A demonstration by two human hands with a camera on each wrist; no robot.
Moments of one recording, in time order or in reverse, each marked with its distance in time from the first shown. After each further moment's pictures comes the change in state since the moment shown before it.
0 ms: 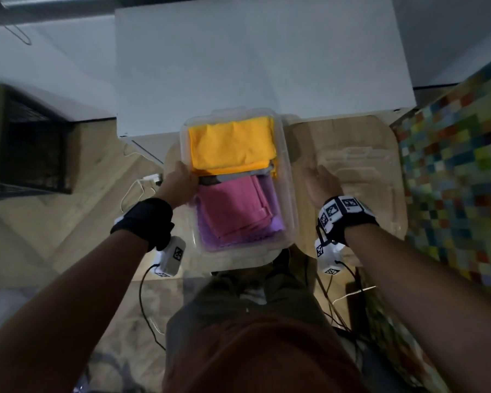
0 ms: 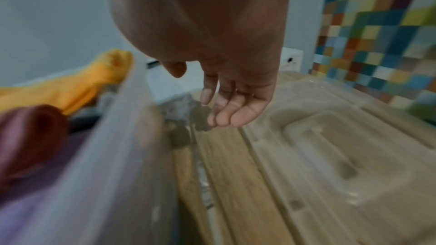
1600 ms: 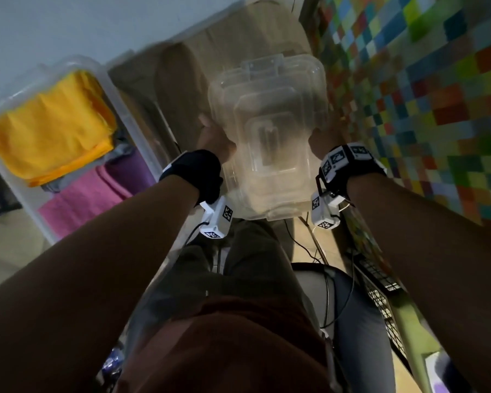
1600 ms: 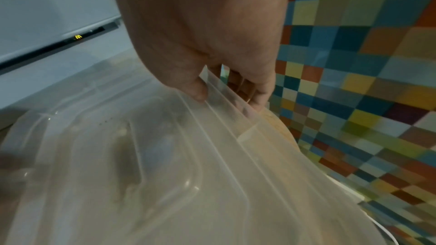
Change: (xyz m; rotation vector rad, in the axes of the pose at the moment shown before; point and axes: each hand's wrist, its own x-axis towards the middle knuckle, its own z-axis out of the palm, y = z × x) left_hand -0.014 0.210 0.306 0.288 -0.367 0.007; right_hand 0.120 0.236 -0.115 -0.041 0.113 0.220
